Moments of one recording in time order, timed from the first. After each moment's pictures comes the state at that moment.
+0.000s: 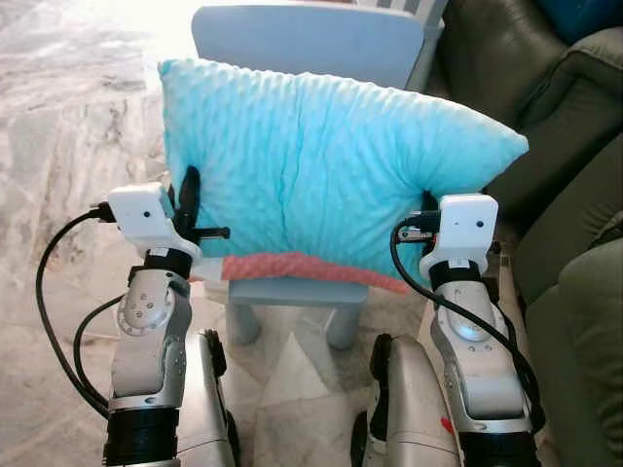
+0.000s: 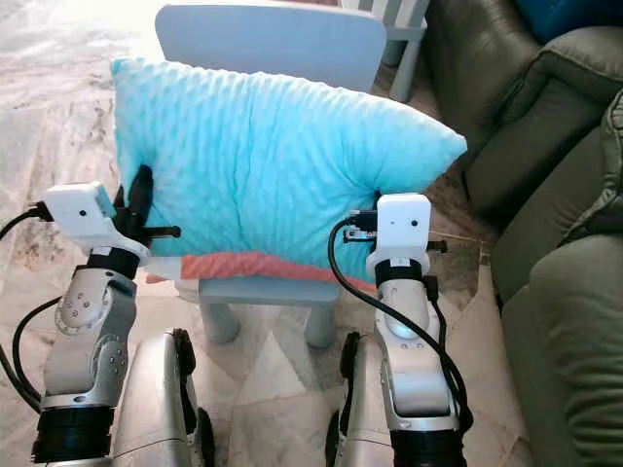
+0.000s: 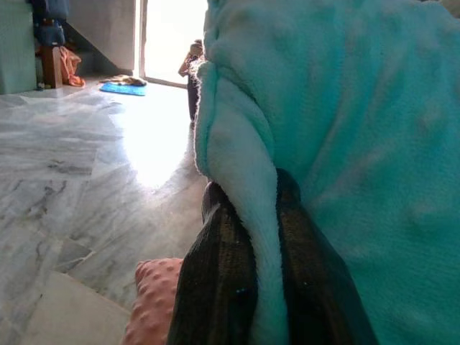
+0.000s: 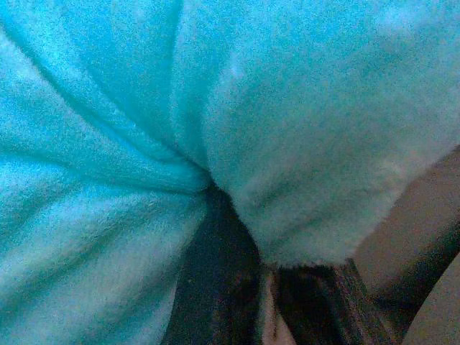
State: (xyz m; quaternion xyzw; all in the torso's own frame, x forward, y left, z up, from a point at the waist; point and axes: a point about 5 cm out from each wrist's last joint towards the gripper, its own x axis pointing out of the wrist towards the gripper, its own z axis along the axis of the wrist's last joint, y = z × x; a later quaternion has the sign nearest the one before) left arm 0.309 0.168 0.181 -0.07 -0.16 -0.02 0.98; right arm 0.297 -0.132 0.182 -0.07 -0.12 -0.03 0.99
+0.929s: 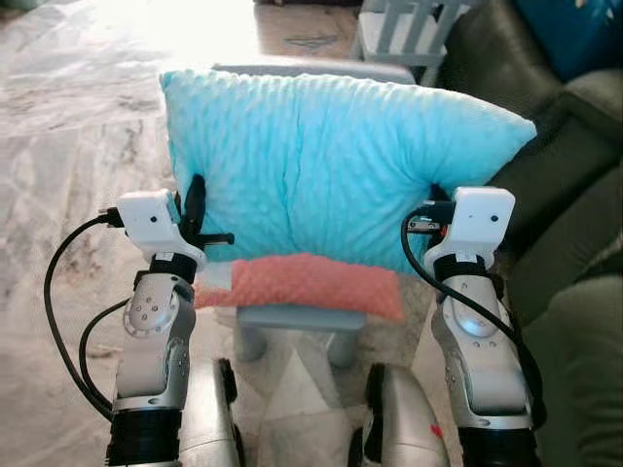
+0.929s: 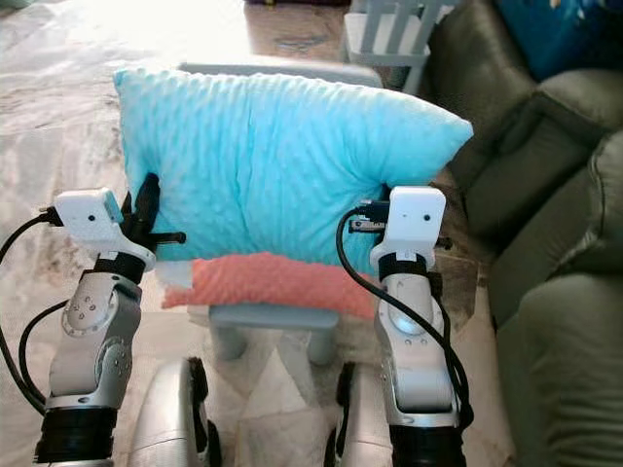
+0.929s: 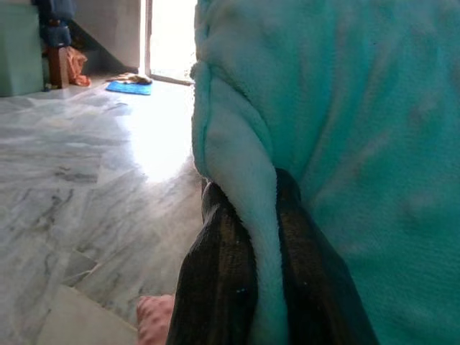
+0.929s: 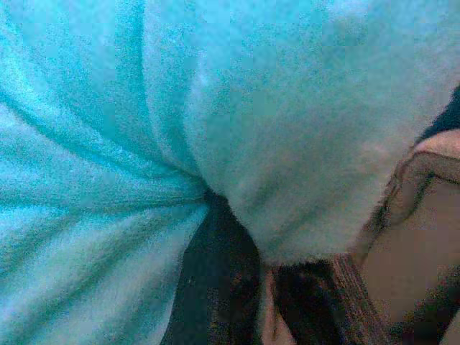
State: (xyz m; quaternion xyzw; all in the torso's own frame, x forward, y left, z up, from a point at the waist) left arm 0.310 0.166 0.173 -0.08 -0.15 -0.02 0.99; right arm 0.298 -0.134 0.191 -0.03 -0.14 -0.05 0.99
